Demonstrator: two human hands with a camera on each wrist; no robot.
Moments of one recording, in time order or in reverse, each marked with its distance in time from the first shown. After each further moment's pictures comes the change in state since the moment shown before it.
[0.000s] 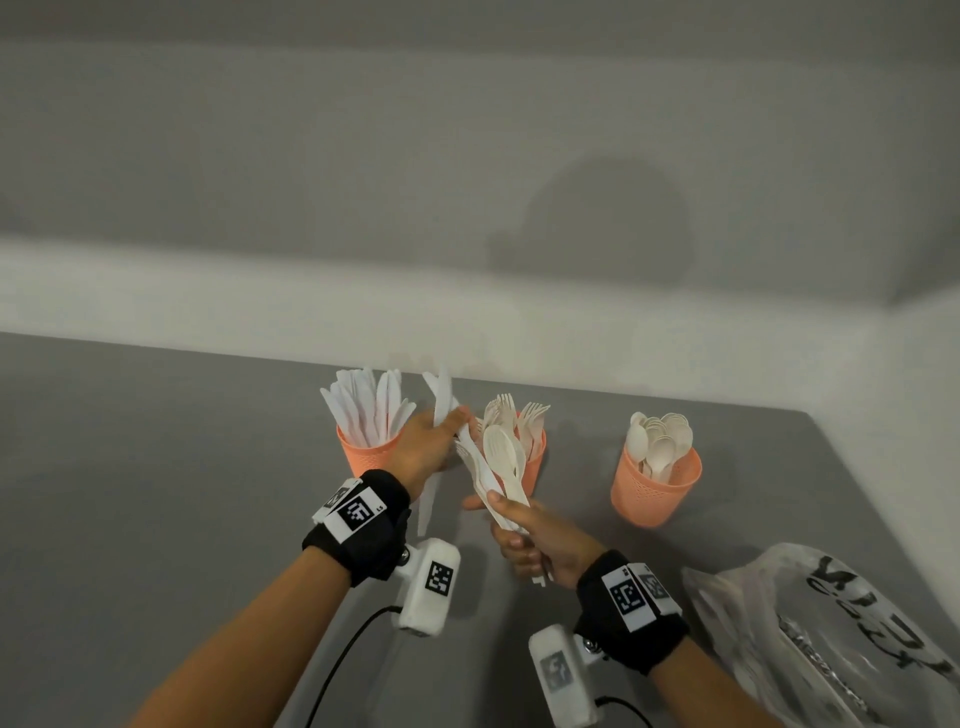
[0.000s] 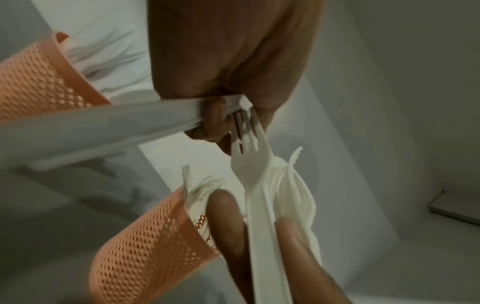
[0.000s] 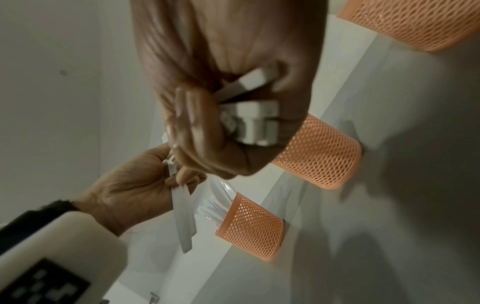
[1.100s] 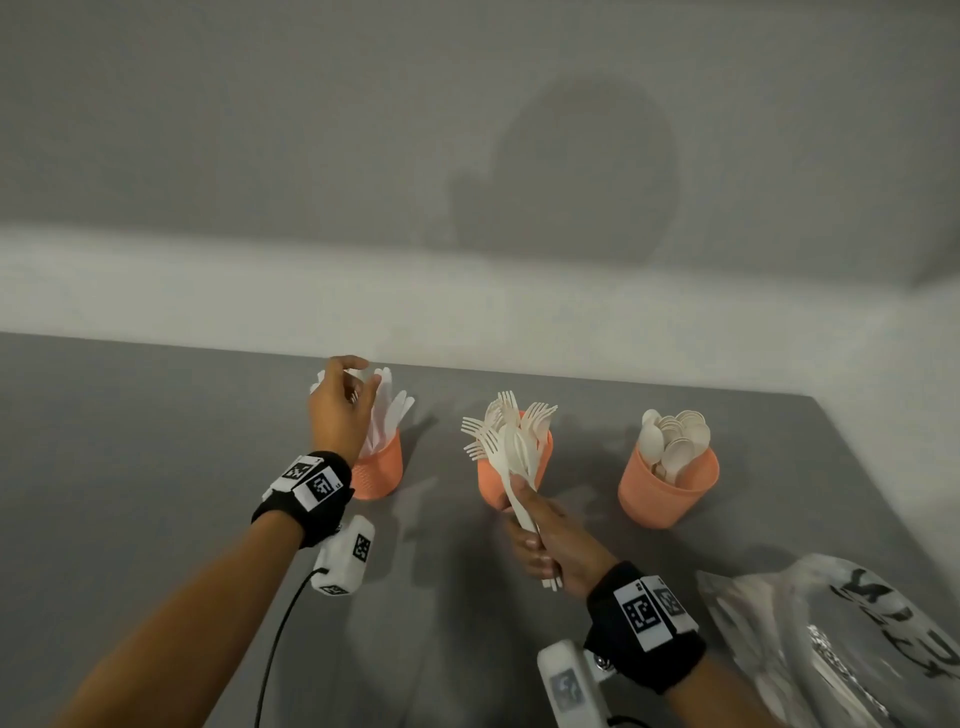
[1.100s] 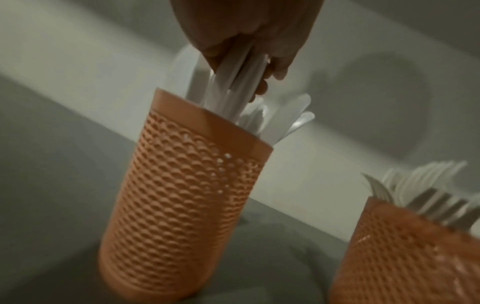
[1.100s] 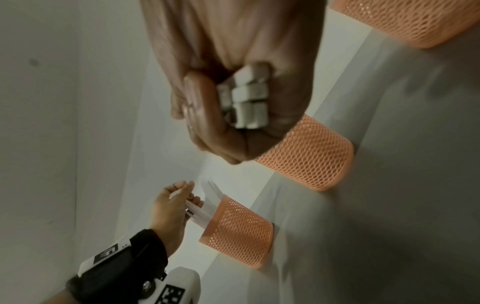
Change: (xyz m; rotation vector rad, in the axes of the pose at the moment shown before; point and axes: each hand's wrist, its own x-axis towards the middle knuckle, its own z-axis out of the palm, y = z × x) left_hand 0.088 -0.044 -0.082 0.350 0.511 0.436; right_hand 0.022 -0.001 -0.005 0.182 0.203 0.002
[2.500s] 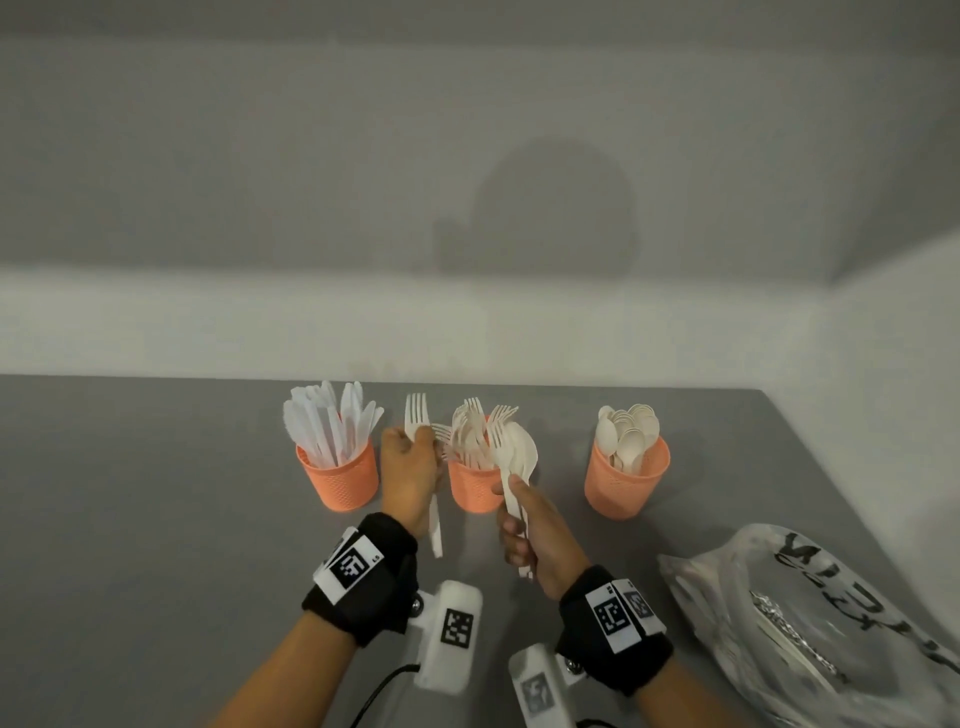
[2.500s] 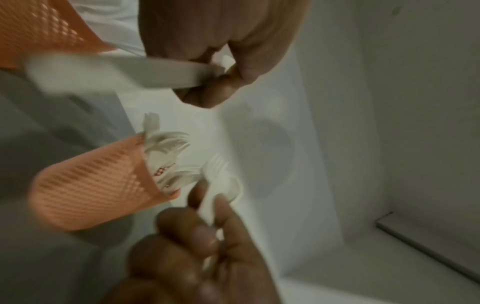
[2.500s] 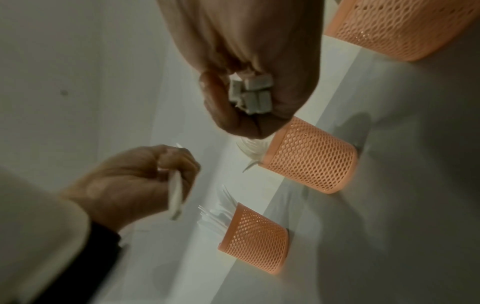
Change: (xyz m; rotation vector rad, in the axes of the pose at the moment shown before) left_hand -0.100 0.114 0.031 -0.556 -0.214 -0.476; right_hand -0.019 0.008 -0.004 0.103 0.195 -0.184
